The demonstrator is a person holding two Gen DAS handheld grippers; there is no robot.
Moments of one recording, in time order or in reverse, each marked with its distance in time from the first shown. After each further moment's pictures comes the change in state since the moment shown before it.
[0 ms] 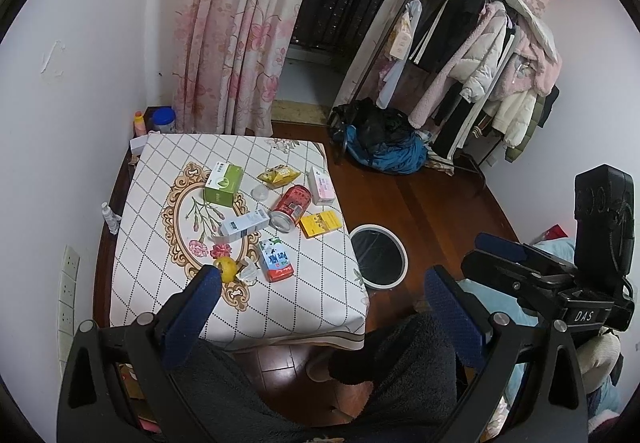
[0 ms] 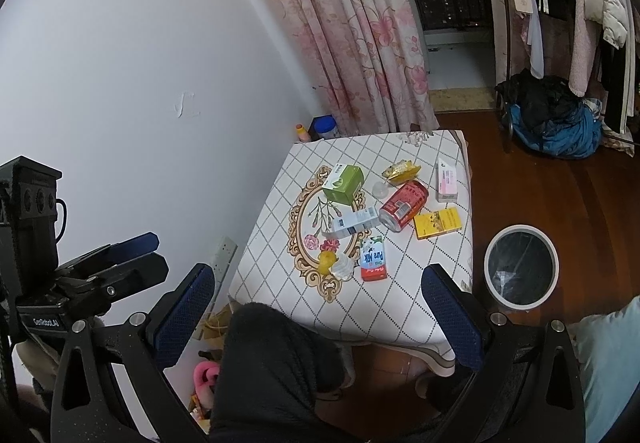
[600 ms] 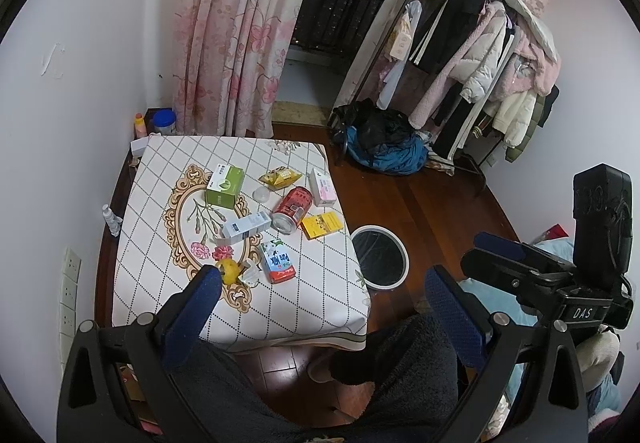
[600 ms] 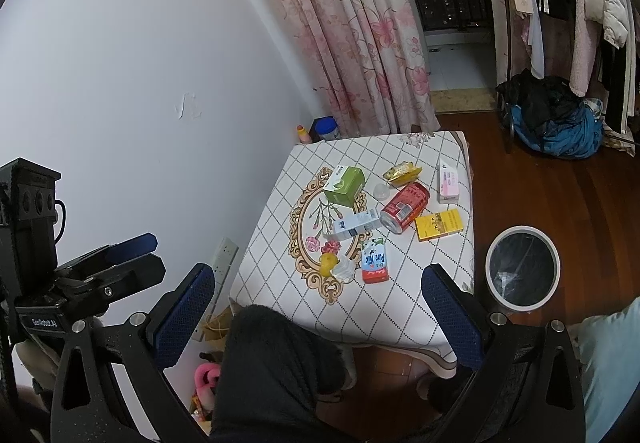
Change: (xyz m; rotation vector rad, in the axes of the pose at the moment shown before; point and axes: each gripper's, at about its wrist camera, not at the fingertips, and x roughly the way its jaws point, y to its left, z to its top) left arm -0.001 0.001 0.001 -0.002 -0.004 0.002; right arm 0.002 0.003 0.001 -0.002 -0.001 0.000
